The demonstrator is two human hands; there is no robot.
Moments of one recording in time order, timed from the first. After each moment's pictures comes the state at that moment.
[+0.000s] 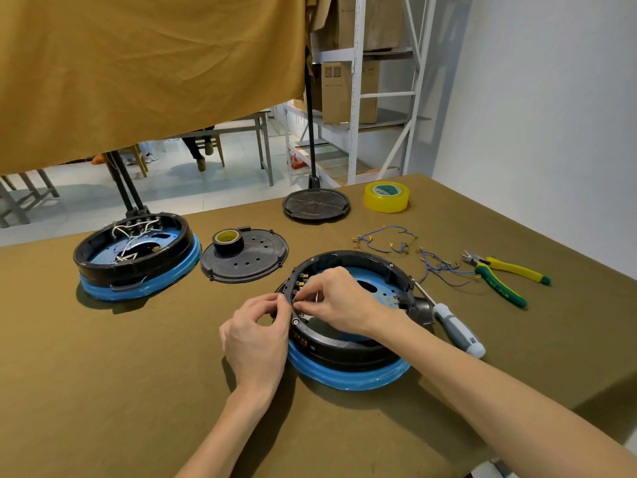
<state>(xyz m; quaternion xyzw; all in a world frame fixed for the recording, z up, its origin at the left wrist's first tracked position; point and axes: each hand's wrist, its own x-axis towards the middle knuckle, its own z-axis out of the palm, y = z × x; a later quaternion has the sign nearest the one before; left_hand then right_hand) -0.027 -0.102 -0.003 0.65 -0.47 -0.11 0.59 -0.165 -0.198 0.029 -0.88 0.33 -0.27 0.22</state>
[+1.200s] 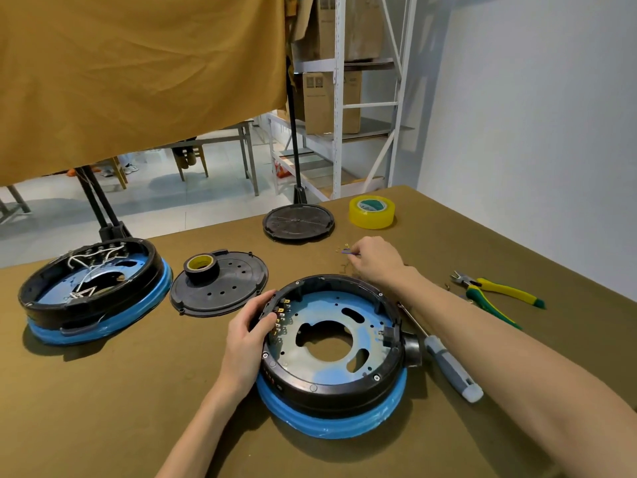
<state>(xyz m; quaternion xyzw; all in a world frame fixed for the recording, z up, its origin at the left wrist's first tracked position) -0.003 -0.188 -0.016 0.55 -0.51 -0.35 0.56 -0.240 -0.363 0.034 -0.79 0.59 -0.16 0.05</state>
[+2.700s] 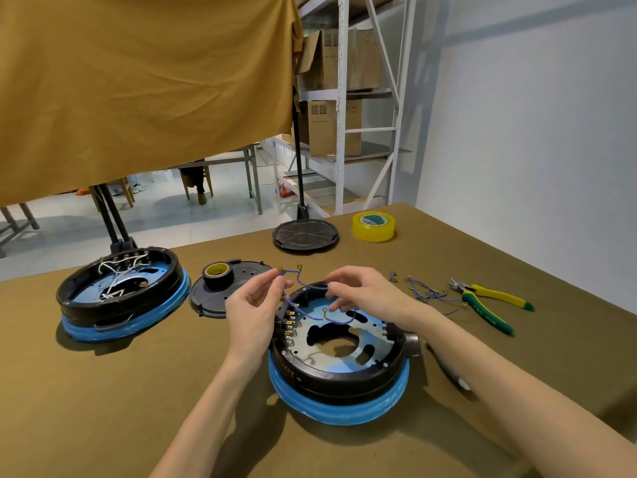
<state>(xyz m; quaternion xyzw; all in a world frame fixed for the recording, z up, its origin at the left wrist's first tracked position) -0.012 -0.170 0.038 0.46 -0.46 -0.31 0.69 -0.217 -0.224 0.075 -0.72 0.44 -0.31 0.45</state>
